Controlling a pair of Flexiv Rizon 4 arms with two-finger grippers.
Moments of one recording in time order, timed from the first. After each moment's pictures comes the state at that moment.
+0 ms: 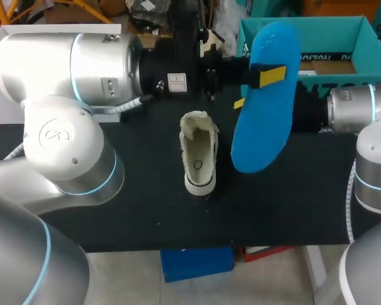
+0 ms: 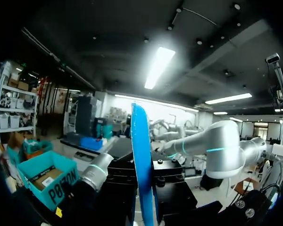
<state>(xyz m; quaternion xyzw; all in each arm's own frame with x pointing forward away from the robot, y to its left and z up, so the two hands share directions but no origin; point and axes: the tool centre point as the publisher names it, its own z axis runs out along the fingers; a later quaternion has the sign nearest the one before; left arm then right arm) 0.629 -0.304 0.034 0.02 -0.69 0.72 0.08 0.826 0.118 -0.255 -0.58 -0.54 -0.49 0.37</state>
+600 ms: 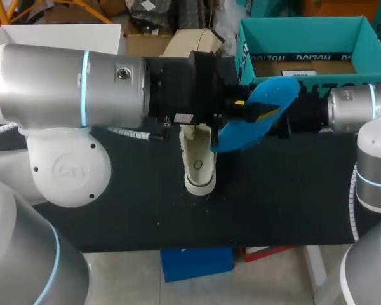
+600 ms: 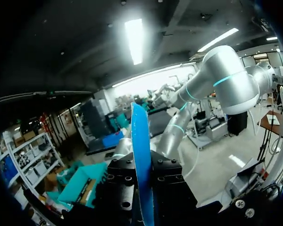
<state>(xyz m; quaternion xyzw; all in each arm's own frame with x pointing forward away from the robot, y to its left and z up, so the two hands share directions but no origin) 0.638 -0.303 -0.021 -0.10 -0.76 0.62 -0.14 0.827 0.118 -0.254 -0.58 -0.54 -0.49 0.37</state>
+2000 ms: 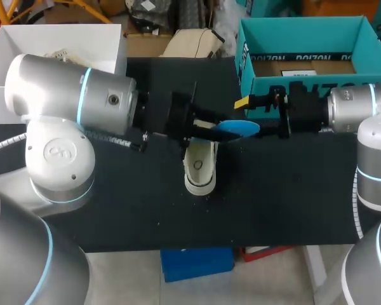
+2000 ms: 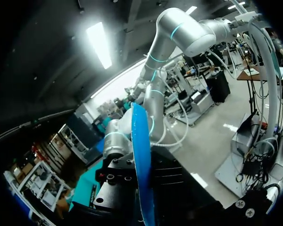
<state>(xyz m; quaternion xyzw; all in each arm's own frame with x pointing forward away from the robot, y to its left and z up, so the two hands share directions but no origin) 0.684 -0.267 -0.128 -0.27 -0.74 0.59 -0.18 0.827 0.118 -0.254 -0.58 -0.54 -0.49 0.37</state>
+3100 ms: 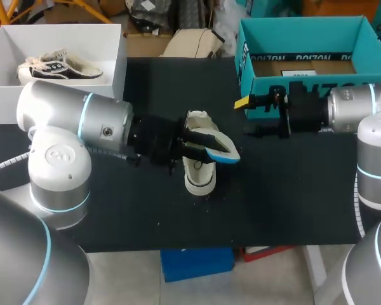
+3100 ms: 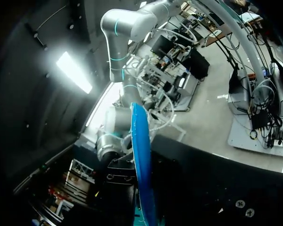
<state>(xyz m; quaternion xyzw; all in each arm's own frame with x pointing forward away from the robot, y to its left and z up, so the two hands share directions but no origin) 0.698 -0.250 -0.200 -0.42 -0.65 0.56 -0.27 0.827 0.118 -0.254 -0.58 -0.54 -0.49 0.37</state>
